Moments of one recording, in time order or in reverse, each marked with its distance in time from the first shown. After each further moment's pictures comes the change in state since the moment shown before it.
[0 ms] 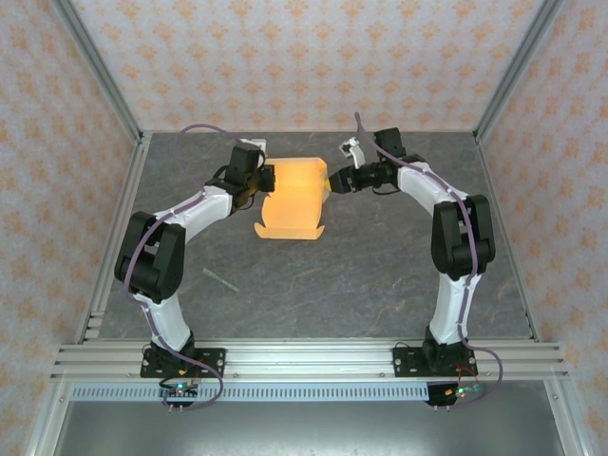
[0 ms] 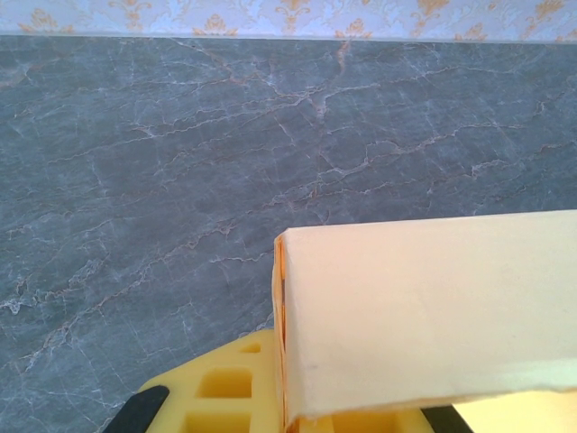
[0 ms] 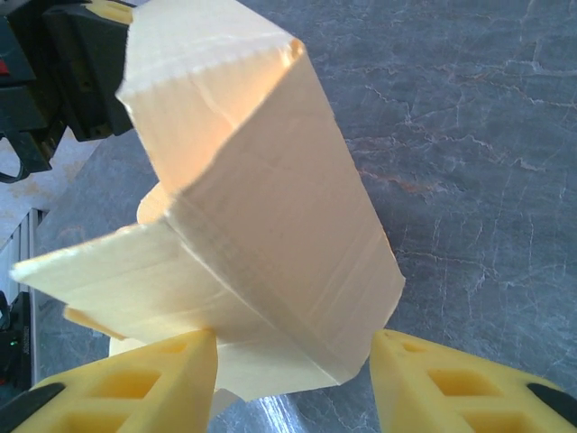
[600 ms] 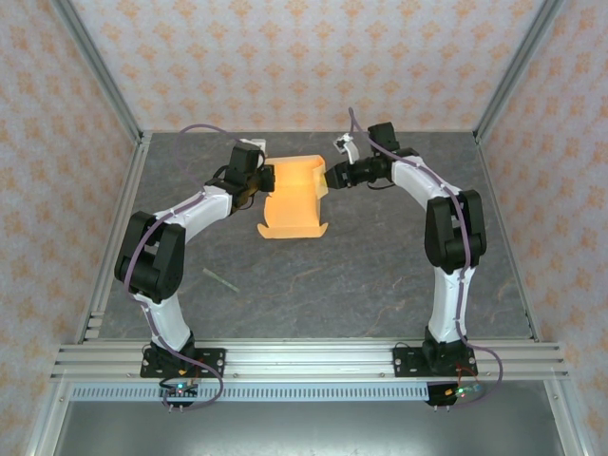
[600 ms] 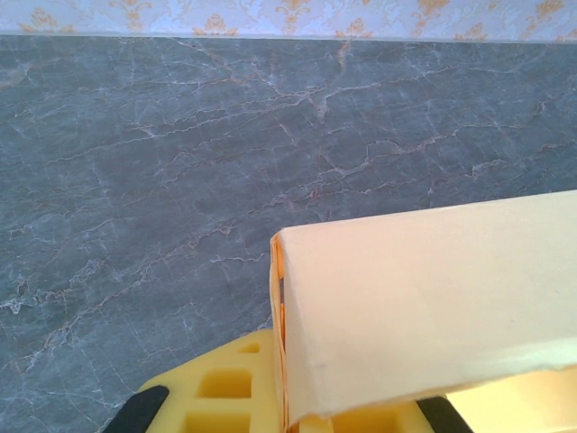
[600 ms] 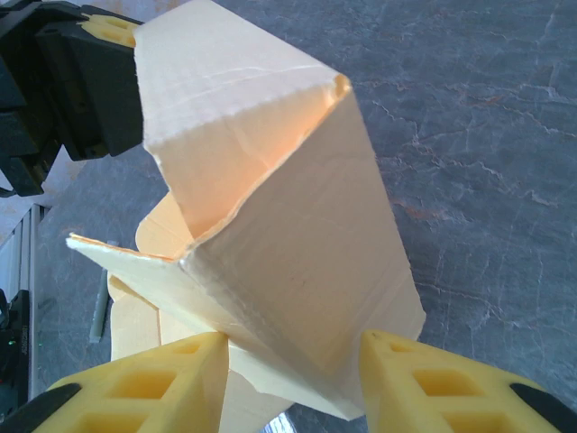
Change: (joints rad) left arm 0.000 0.000 0.000 0.000 0.008 0.001; right arm 0.020 0.074 0.111 -0.048 -0.007 -0.021
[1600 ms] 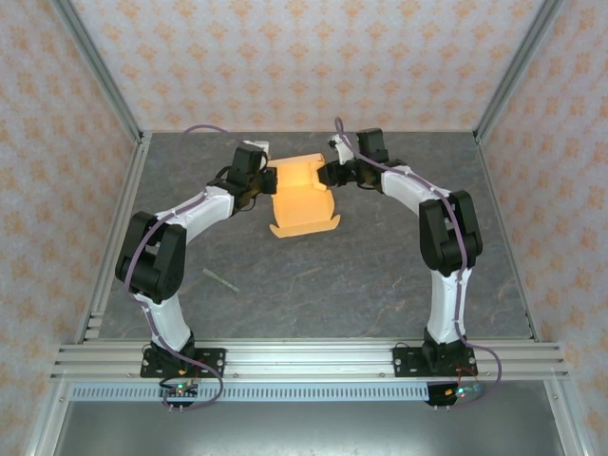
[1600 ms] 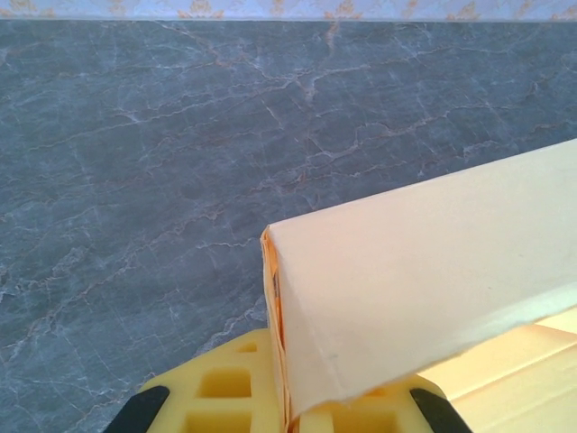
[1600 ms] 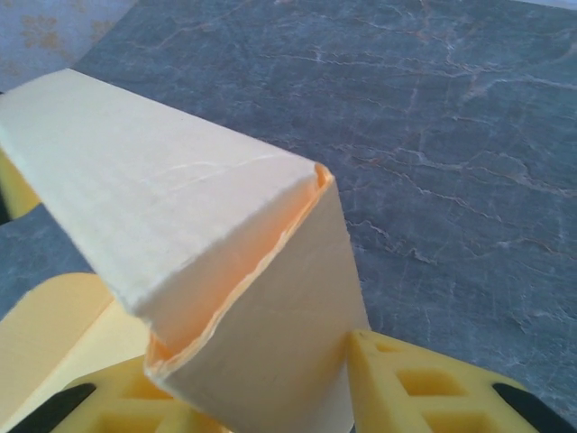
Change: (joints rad) left arm -0.018 0.000 0.002 -0.027 0.007 0.005; right arm 0.068 -0.012 -0.125 0.335 0.318 0.116
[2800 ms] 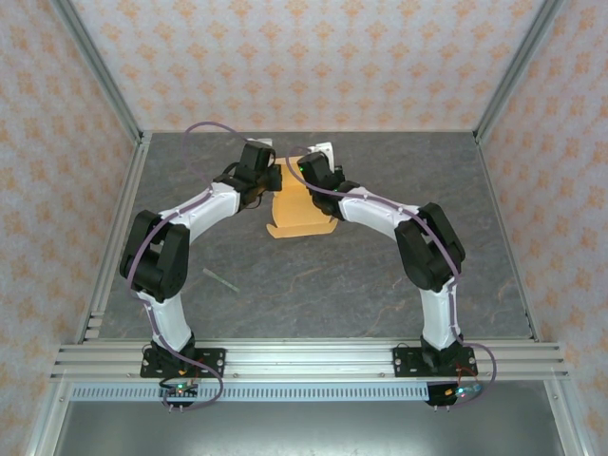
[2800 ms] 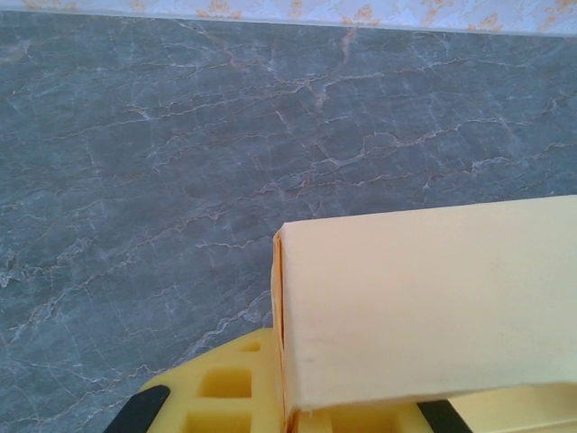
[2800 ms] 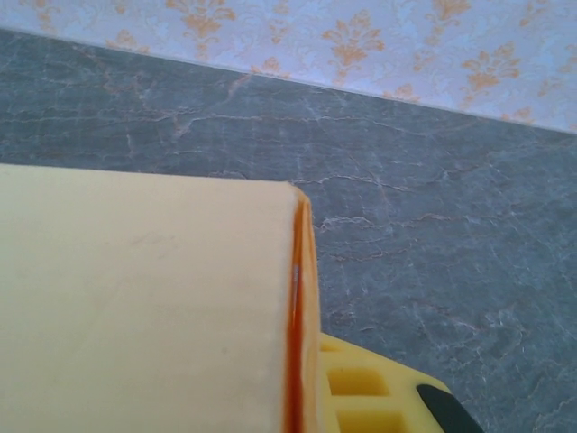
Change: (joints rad) left arm -0.035 0.023 0.073 -0.078 -0.099 -0.073; right arm 0.328 -0.041 -0.038 0.021 1.189 0.246
